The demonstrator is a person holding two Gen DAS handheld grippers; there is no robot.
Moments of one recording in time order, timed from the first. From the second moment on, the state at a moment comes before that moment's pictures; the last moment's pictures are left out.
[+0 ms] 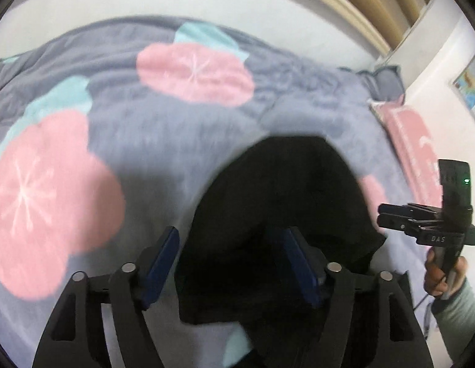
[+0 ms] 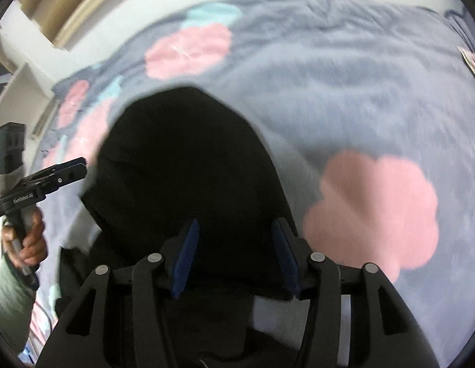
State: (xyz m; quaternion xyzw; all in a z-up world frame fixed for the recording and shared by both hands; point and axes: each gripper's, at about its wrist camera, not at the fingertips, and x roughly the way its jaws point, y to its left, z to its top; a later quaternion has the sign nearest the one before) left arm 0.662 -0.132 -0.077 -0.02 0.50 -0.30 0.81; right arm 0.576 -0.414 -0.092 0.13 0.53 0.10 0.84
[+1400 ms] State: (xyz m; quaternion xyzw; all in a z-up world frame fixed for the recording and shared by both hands) left arm 0.376 -0.115 0.015 0.14 0.44 -0.43 0.78; right arm 0.301 -0.306 0.007 -0.03 0.45 0.19 0.87
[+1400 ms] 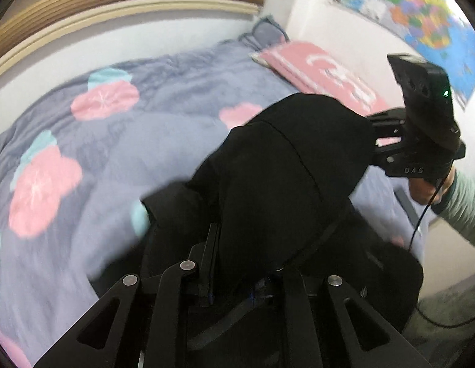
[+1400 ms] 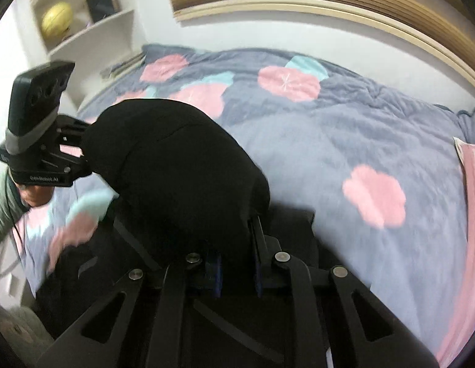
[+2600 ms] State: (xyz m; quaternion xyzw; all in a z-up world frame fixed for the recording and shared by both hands) left arm 0.300 -0.068 -0.125 -0.04 0.59 -0.34 0.73; right arm 0.255 -0.237 -0.126 0.06 0.60 0.11 0.79
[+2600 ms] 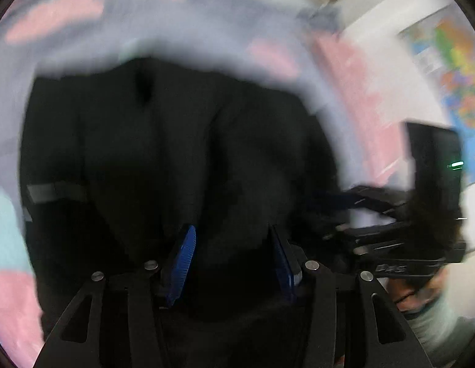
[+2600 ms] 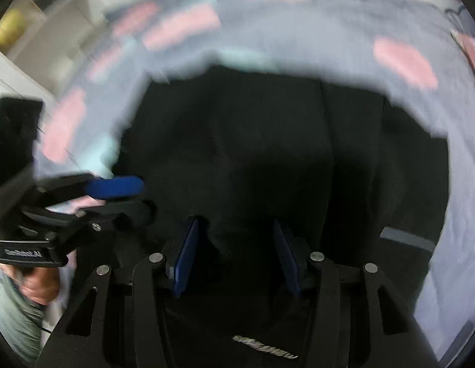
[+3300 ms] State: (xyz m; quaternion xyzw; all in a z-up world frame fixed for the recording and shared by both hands) left arm 0.241 -0.033 -0.161 -0.05 0.54 -0.32 0.78; right arm 0.196 -0.227 -0.137 0.03 0.53 0.09 0.84
